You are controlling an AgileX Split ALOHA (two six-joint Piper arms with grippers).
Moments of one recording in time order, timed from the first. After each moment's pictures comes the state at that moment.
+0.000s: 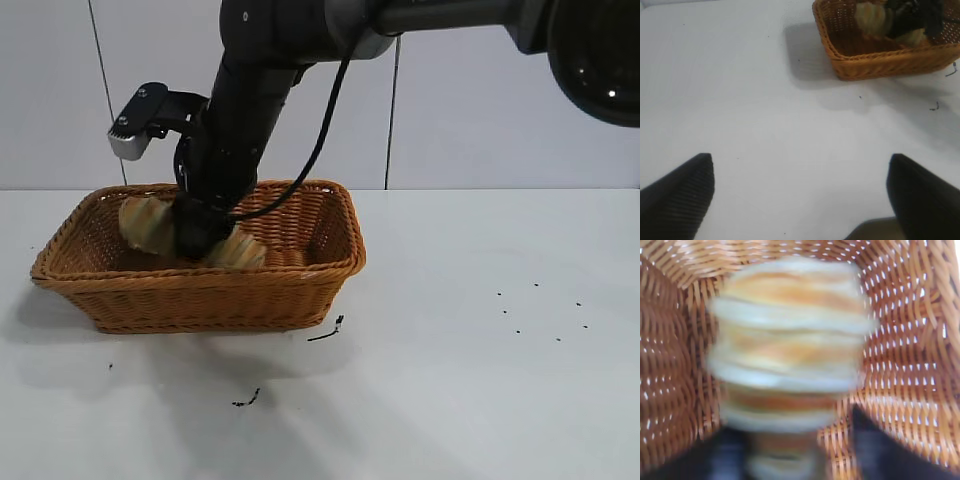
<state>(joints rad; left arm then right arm) -0.04 -0.01 -0.50 0.00 1.07 0.07 0.65 2.50 -2.23 0.15 0.89 -0.83</state>
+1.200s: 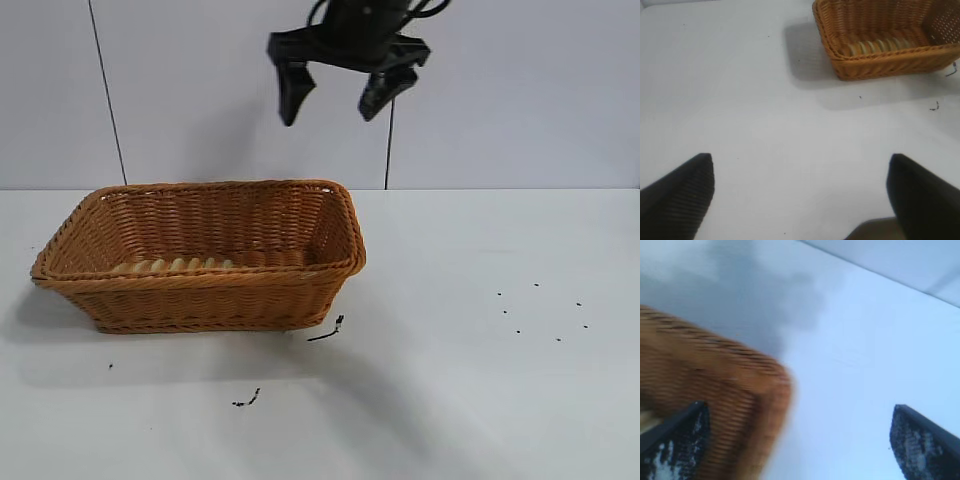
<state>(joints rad) -0.04 -0.01 -0.50 0.00 1.07 0.07 0.13 2.29 -2.23 0.05 1.13 0.00</state>
